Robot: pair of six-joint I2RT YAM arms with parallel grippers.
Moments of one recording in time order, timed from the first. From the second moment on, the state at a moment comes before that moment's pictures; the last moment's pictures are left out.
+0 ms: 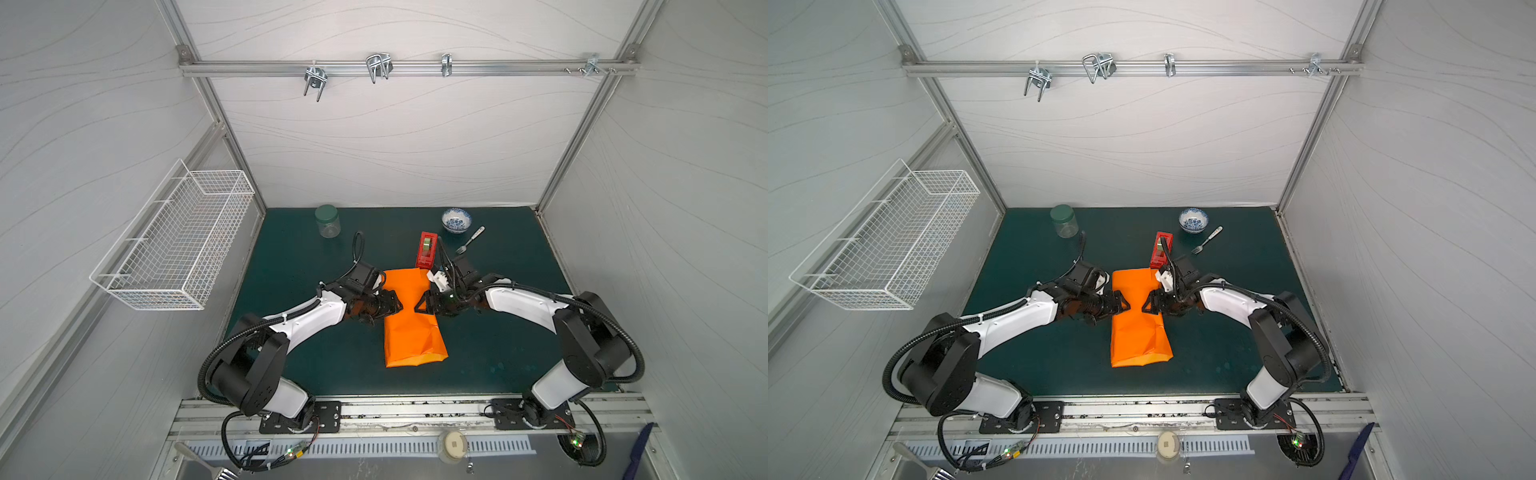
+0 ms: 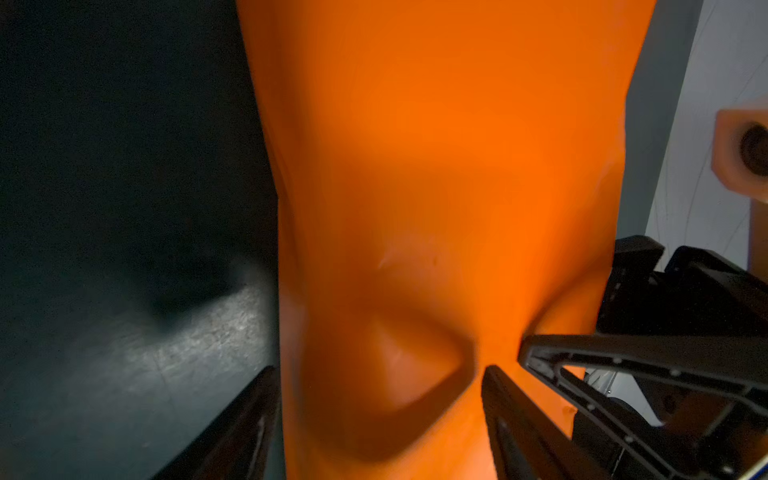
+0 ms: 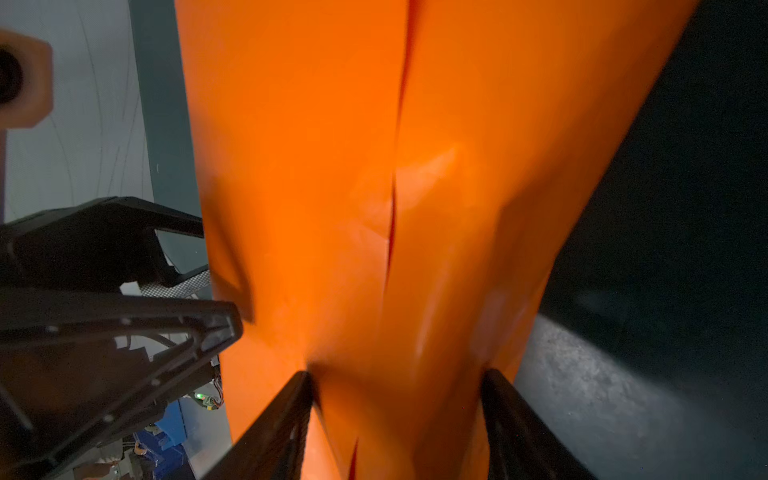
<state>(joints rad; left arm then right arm) -0.54 1.47 0.83 -0.39 0.35 -0.76 0.64 1.61 0.91 -0.35 -0.53 0.51</state>
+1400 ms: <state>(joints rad) -0.54 1.52 0.83 -0.35 0.36 -0.71 0.67 1.52 1.03 -0.55 -0.46 0.37</state>
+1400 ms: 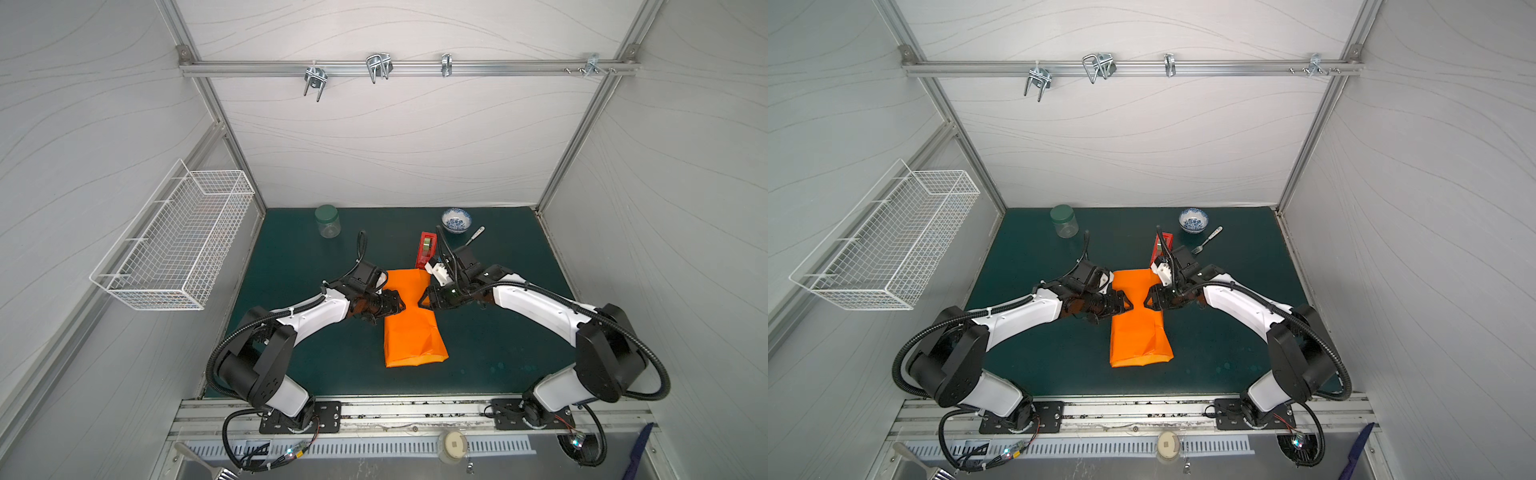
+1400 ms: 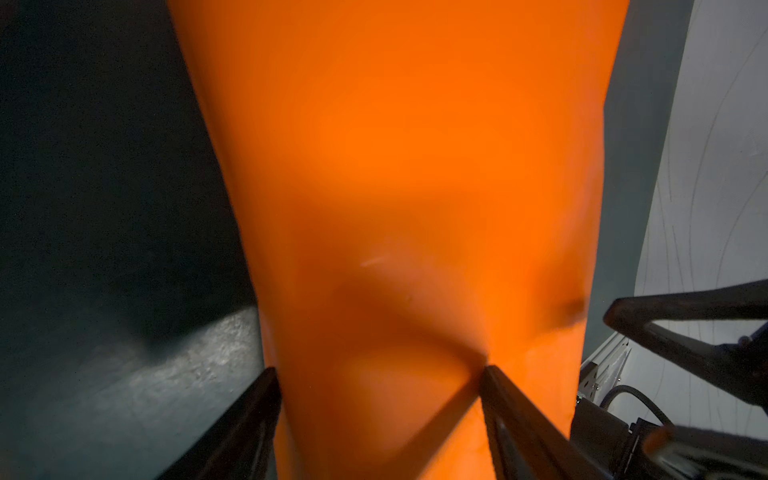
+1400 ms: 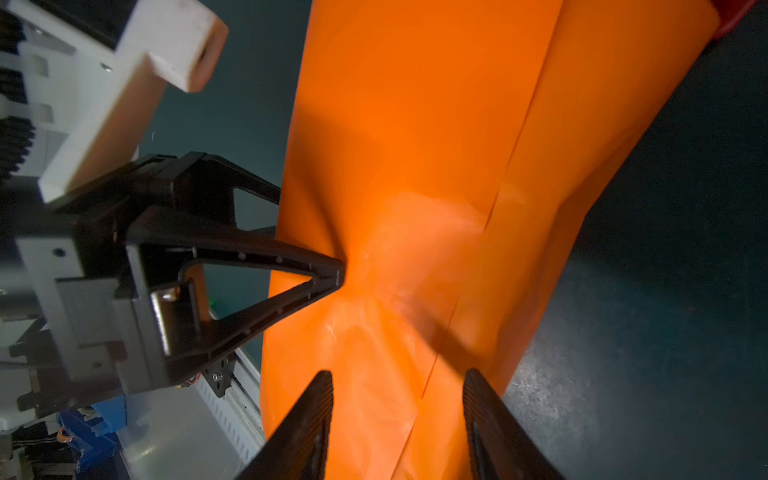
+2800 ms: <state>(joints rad) -0.54 1.52 0.82 -0.32 0.37 -0.72 0.56 1.34 0.79 -0.47 -0.76 0.58</state>
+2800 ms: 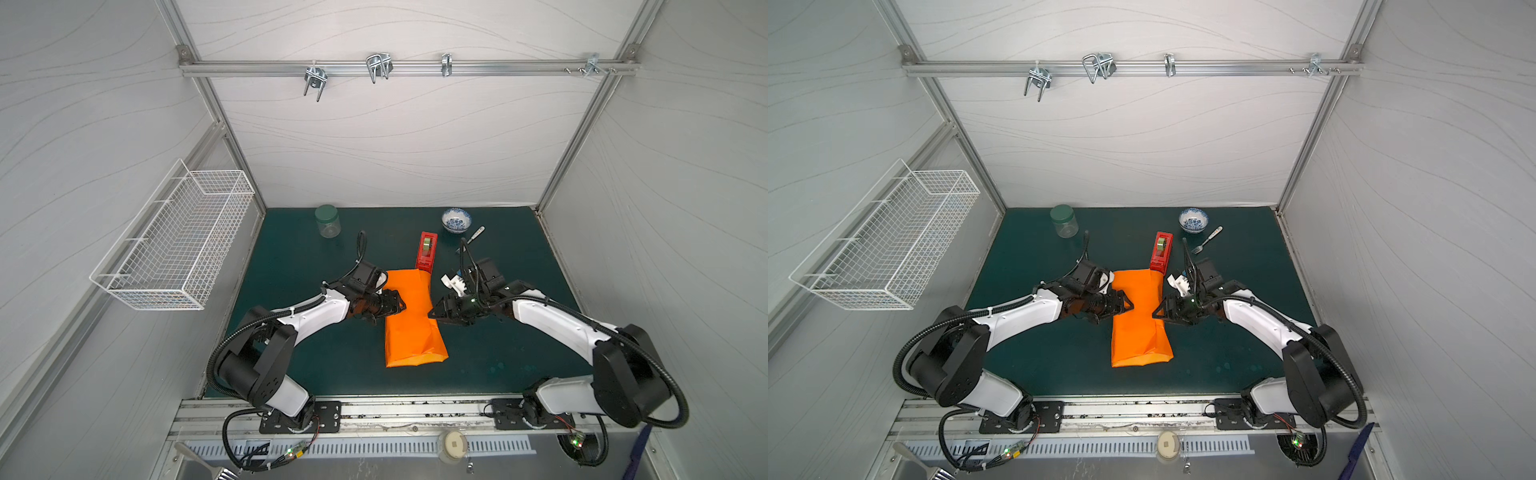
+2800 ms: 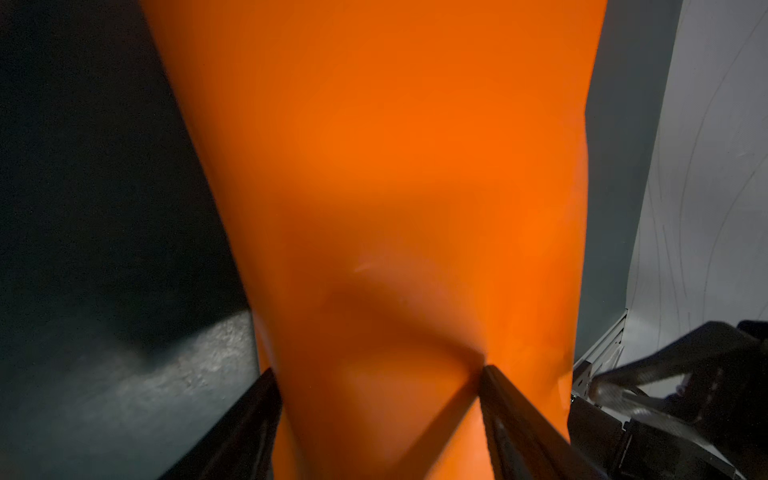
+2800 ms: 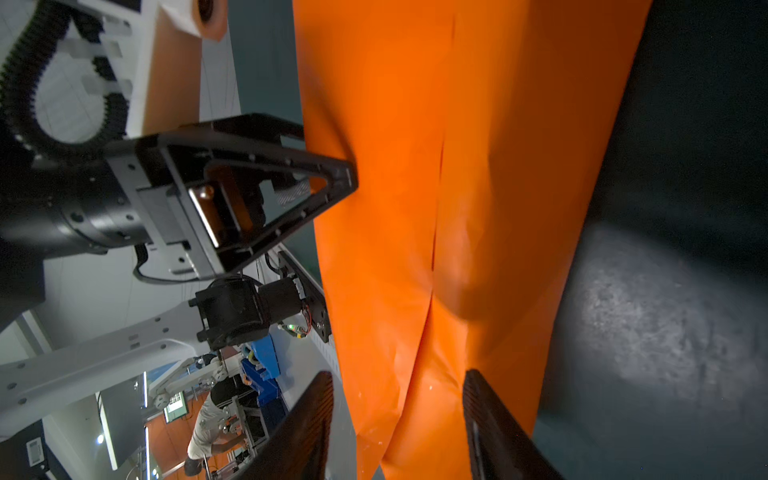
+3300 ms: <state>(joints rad) -0.54 1.52 0.82 -0.32 0.37 -0.72 0.62 1.40 0.75 -0.37 -0.81 0.68</state>
